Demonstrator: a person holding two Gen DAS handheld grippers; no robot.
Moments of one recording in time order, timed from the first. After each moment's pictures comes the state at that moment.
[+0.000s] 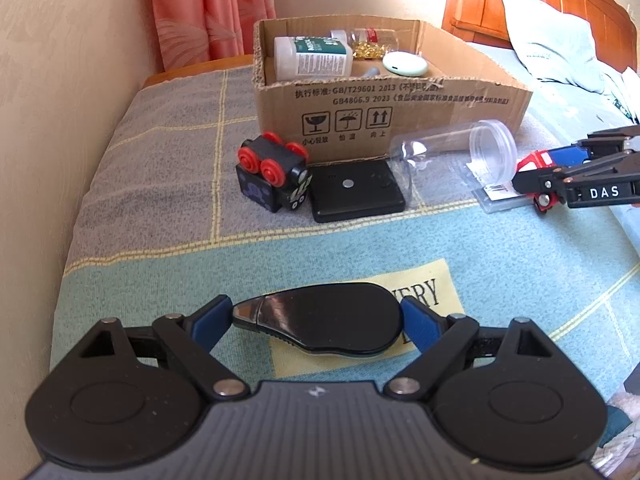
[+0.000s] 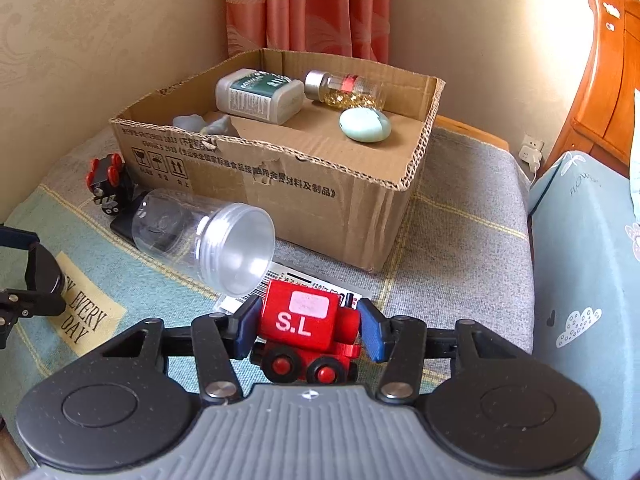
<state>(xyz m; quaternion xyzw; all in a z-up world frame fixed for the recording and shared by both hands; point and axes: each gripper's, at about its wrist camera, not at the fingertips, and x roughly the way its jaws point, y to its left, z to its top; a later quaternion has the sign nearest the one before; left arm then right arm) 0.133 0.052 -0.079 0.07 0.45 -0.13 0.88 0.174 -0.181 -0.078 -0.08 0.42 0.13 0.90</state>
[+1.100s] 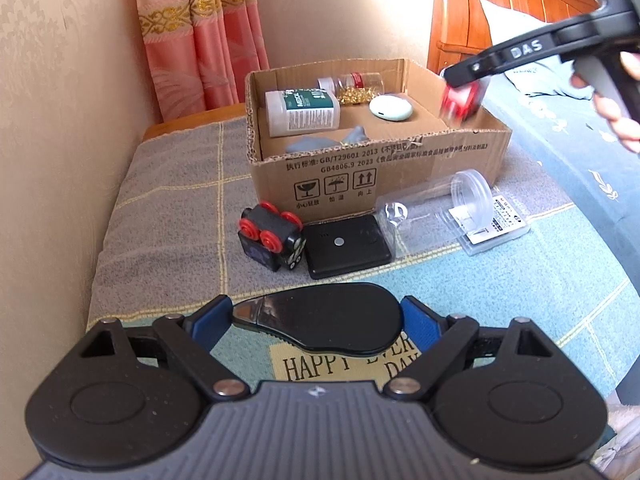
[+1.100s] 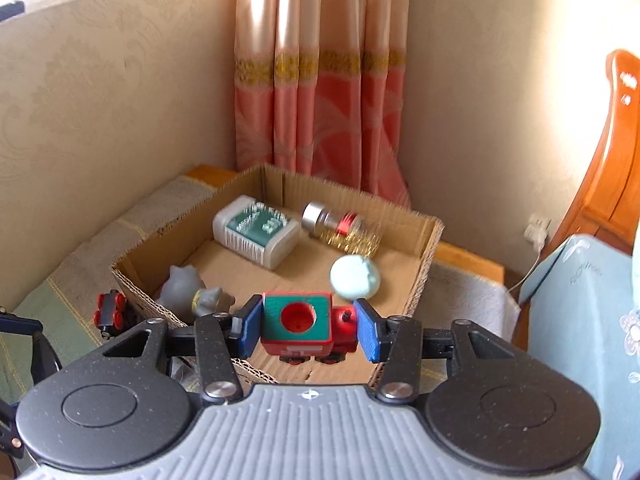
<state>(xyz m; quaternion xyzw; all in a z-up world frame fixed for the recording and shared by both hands) 0.133 0.045 -0.041 0.09 0.41 -0.14 0.90 0.252 -0.172 0.006 -0.09 0.35 0.16 0.92</state>
